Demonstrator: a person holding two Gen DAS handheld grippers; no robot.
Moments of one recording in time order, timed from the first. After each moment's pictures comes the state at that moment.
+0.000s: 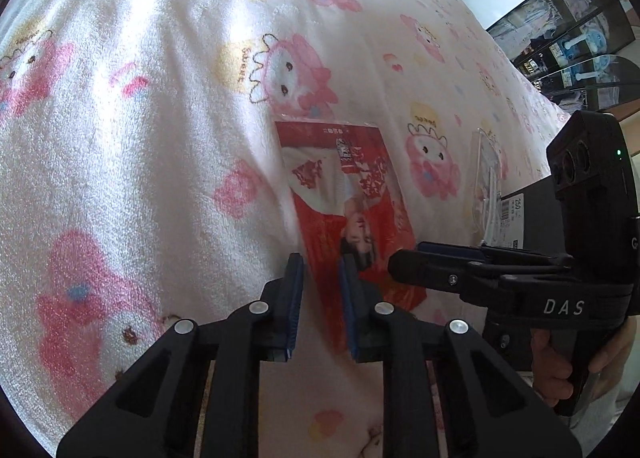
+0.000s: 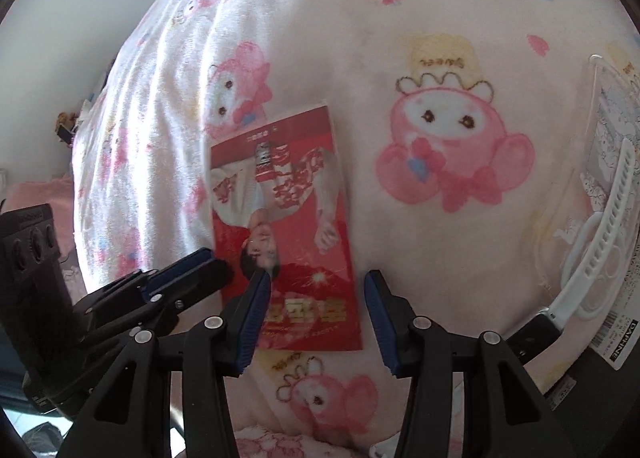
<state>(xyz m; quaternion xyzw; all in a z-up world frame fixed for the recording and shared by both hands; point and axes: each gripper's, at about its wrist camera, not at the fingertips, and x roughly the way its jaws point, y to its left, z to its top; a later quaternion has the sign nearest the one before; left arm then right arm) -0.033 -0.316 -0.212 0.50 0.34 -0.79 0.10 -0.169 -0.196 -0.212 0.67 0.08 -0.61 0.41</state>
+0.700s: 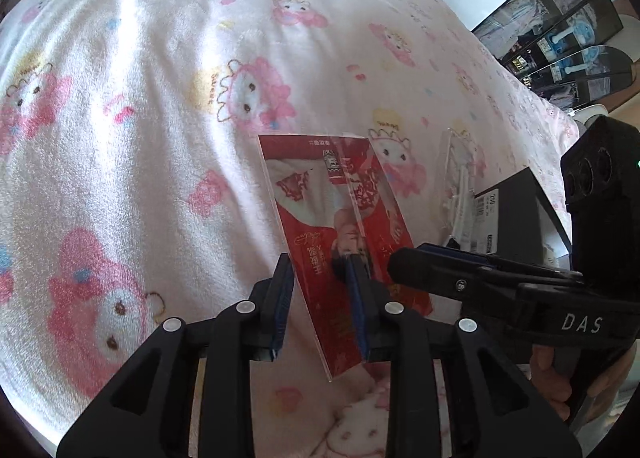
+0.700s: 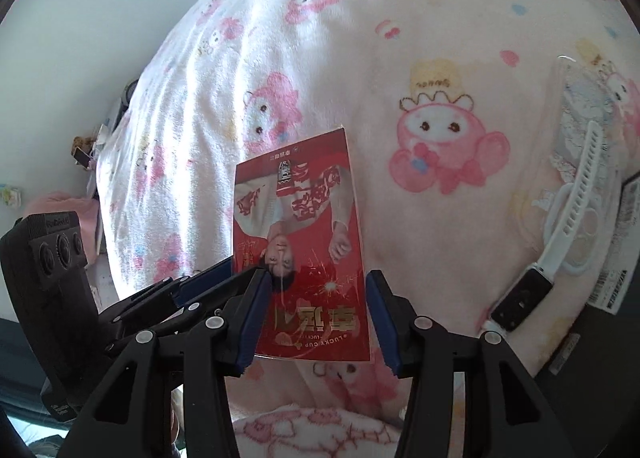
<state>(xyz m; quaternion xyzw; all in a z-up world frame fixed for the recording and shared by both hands) -0.033 -0.288 -0.173 0.48 0.32 -0.81 0.09 -0.153 -0.162 -0.168 0.64 0.03 -0.65 0.41</state>
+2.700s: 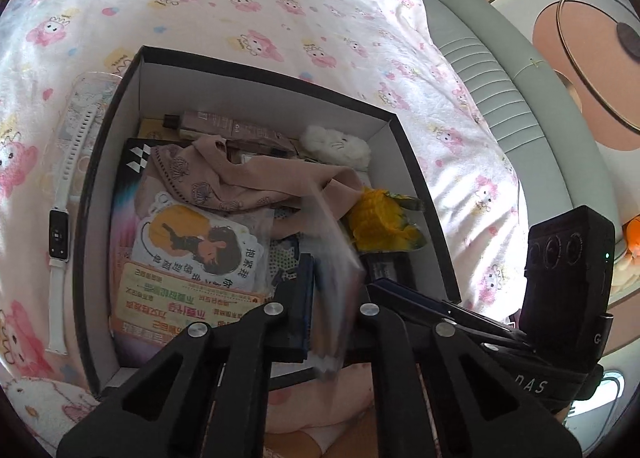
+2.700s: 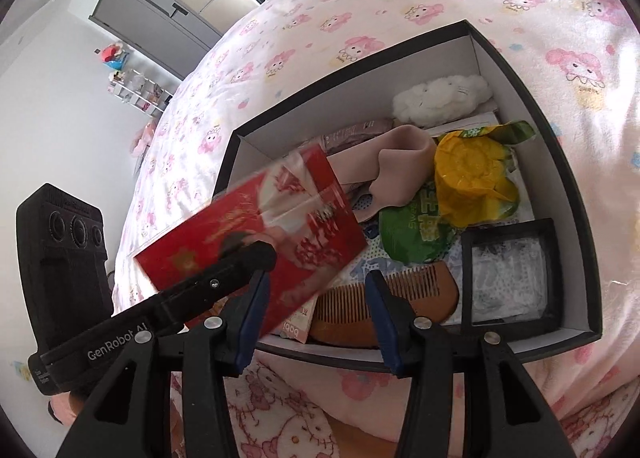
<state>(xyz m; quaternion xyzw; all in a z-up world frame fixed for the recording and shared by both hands) -0.133 -0.002 -0.112 0.51 0.24 -0.80 -0.19 -0.119 0.172 -0.111 0.53 -0.21 -0.79 0.20</state>
